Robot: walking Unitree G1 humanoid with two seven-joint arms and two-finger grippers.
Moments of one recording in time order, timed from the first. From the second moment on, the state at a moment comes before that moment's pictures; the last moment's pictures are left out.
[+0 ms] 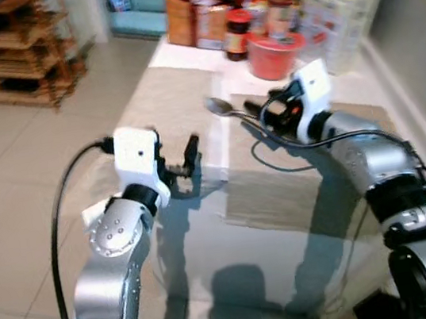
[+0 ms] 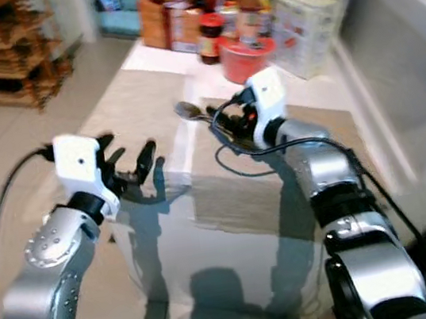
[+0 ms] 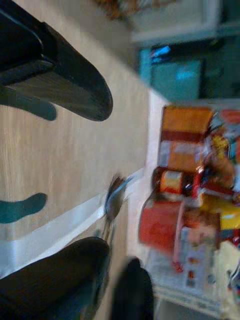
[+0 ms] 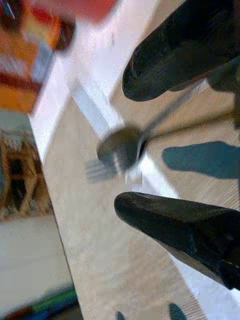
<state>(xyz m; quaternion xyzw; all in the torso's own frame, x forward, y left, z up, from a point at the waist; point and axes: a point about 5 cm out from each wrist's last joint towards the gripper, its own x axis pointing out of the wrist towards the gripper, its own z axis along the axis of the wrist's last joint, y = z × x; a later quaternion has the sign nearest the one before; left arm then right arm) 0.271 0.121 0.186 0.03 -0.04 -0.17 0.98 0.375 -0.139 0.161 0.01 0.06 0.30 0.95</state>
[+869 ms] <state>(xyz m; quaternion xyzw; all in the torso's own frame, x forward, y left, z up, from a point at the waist) 0.264 0.131 0.191 0.05 0.01 -0.18 0.98 0.379 -0.125 0.134 -0.02 0.10 0.26 0.96</state>
